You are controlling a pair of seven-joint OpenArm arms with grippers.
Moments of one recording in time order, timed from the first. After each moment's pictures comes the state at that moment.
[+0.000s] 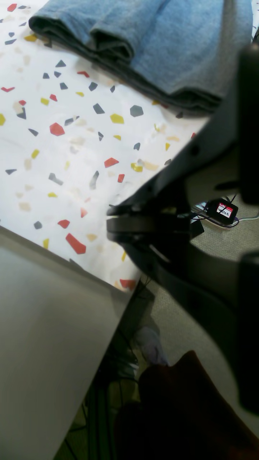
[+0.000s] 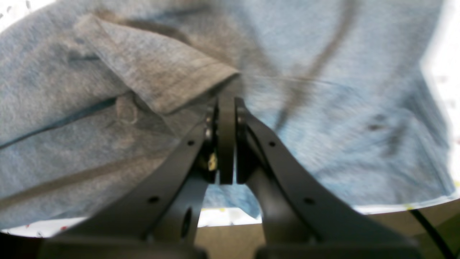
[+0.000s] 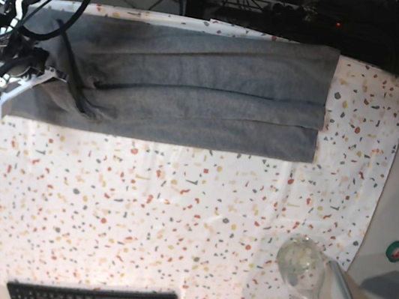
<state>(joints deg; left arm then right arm) 21.3 -17.6 -48.9 85.2 -33.0 -20.8 52.6 -10.6 -1.1 28.0 100.5 8.9 15.4 -67.0</state>
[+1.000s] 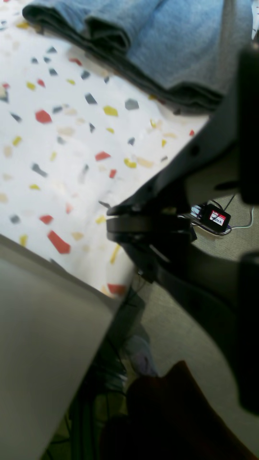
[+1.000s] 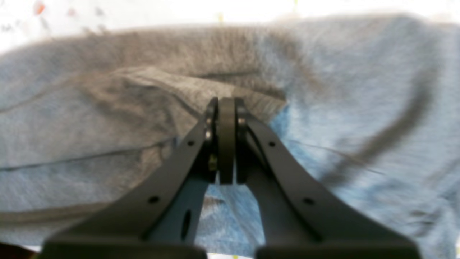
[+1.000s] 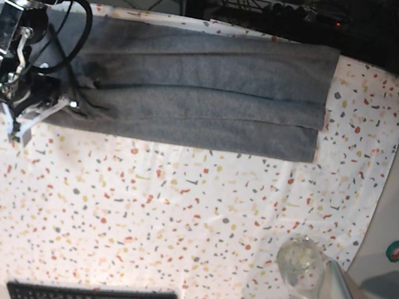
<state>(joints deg) 20.6 -17.6 -48.9 81.6 -33.1 -20.8 52.6 0.6 2.9 20.6 80.8 8.4 15.0 -63.7</state>
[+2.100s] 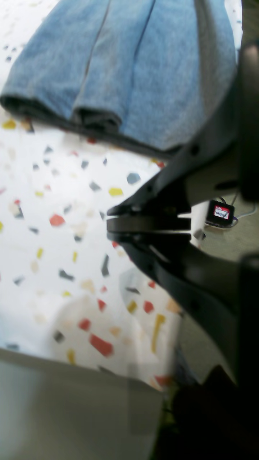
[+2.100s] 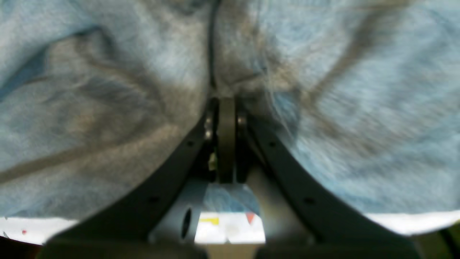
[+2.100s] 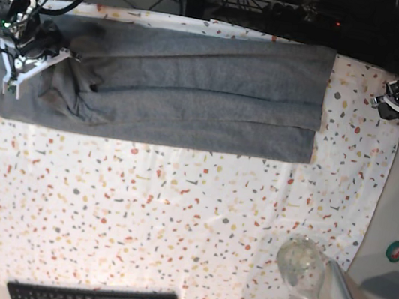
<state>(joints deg) 20.5 -16.2 -39.2 89.6 -33.7 -20.9 52.8 -15.0 0.8 24.3 91.4 8.5 14.9 -55.1</state>
